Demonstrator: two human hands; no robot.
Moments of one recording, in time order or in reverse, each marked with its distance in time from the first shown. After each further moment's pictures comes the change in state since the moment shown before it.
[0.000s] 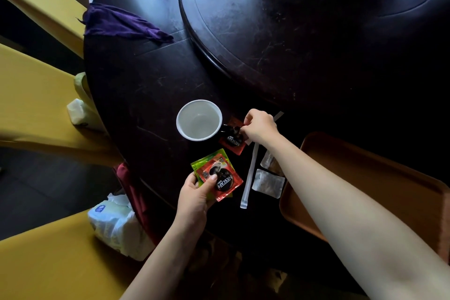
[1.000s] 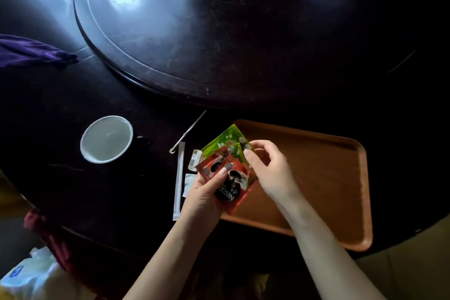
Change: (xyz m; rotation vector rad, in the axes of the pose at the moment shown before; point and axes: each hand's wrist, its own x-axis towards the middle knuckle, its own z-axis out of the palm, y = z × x) left_hand -0.022 -0.058 0.135 -0.026 -0.484 -0.178; right_hand -0.142 0.136 -0.072 0.626 0.273 0.108
